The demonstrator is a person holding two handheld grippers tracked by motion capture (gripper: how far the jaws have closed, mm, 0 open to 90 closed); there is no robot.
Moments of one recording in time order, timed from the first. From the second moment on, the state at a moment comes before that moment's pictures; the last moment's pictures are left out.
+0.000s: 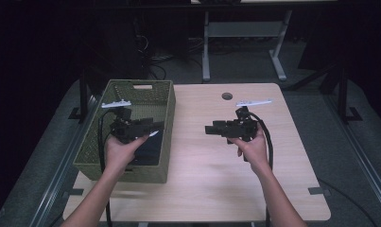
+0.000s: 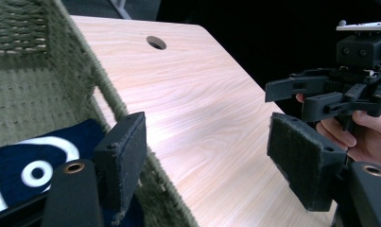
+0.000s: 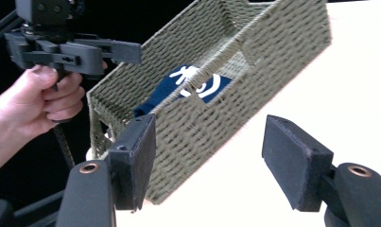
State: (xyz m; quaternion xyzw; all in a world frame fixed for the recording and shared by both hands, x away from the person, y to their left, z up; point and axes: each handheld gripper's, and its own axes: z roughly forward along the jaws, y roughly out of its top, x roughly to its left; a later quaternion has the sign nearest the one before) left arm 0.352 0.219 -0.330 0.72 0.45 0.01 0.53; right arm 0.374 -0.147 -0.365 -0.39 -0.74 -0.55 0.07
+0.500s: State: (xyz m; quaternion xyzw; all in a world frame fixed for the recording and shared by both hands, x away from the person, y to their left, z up) left arm 0.351 0.197 -0.328 0.73 0.43 0.00 0.53; right arm 0.370 -0.174 -0.369 -0.40 -0.73 -0.55 0.06
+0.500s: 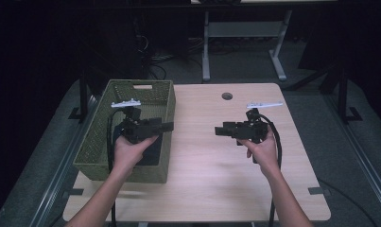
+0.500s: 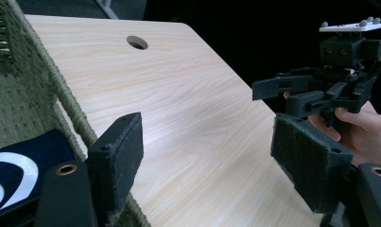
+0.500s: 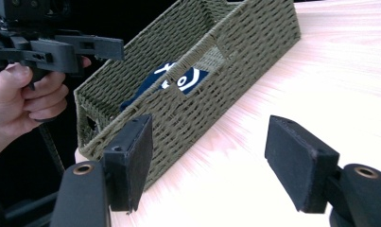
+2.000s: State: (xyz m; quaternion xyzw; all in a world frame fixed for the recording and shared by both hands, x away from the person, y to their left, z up) left arm 0.339 0.121 -0.325 0.76 0.36 -0.02 0.53; right arm 0.341 -0.257 -0.378 -0.45 -0.71 -0.54 0.02
